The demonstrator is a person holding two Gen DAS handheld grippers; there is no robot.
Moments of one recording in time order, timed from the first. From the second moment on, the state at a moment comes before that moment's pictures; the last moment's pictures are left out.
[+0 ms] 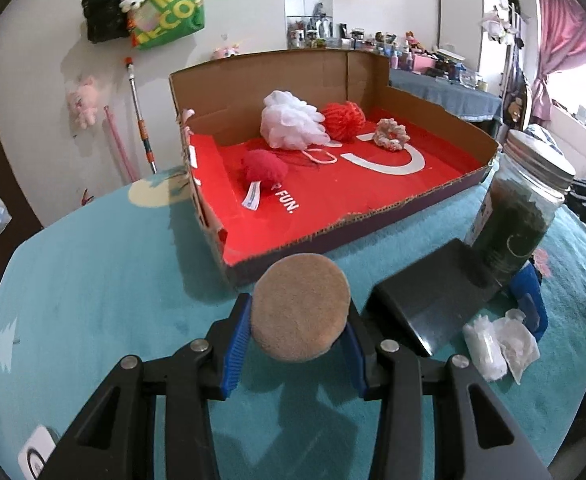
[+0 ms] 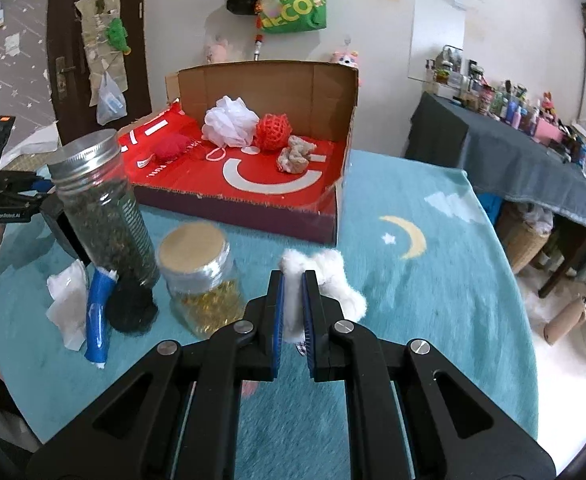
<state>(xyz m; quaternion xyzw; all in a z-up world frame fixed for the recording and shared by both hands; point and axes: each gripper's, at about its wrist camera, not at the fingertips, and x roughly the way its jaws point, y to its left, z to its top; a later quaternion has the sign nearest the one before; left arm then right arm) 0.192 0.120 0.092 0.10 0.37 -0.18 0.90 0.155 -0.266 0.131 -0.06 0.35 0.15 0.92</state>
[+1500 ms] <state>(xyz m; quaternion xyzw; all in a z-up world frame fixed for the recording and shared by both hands) 0.282 0.067 0.117 0.13 0.41 -0.24 0.87 0.255 -0.200 0.158 -0.18 0.35 0.26 0.88</state>
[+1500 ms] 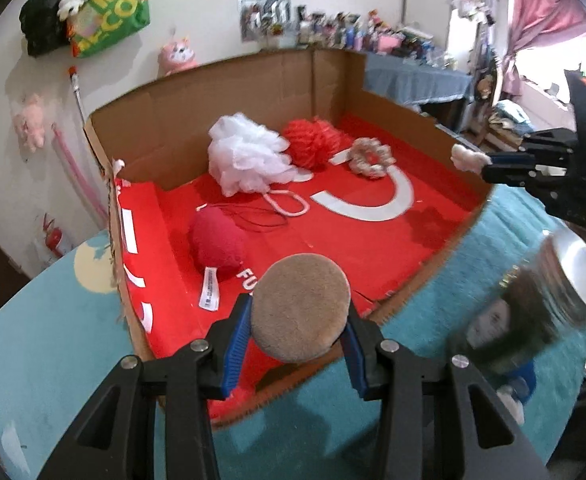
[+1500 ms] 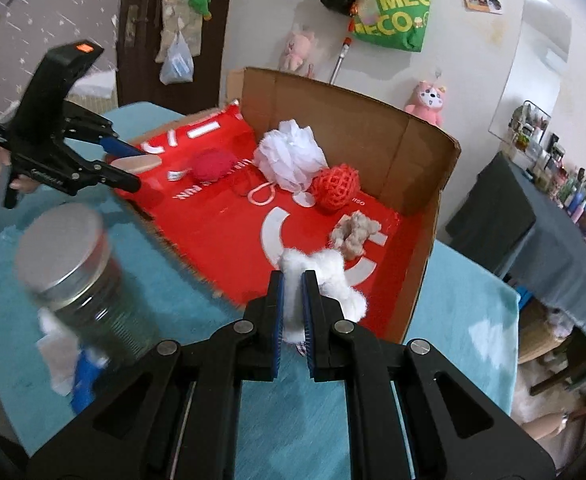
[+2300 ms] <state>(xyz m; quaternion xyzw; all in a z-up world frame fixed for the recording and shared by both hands) 0.342 0.052 0.074 0.16 0.50 -0.14 0.84 0.346 -0.167 0.097 -0.20 0.50 0.22 0.81</state>
